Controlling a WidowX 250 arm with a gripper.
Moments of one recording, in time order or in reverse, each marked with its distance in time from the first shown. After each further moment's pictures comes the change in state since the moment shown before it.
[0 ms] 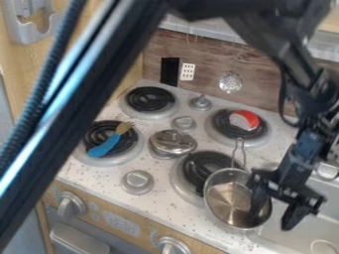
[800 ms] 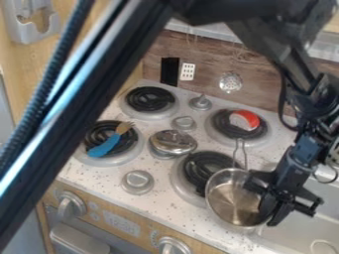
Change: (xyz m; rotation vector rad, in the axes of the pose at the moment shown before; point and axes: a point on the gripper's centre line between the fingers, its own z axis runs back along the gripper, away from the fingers) arm 0.003 0.003 0.012 0.007 -0.046 0.028
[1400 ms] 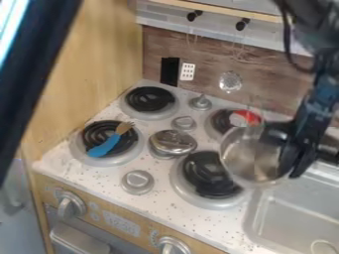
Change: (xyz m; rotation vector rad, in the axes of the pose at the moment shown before) arm 0.019 0.023 0.079 -0.086 -0.142 0.084
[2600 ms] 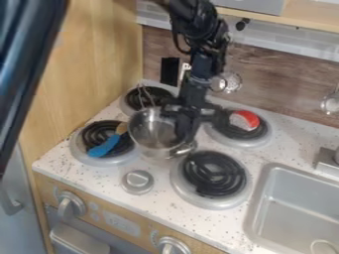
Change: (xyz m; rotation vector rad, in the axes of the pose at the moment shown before) arm 0.074 0.158 -0.064 0.102 0.168 0.465
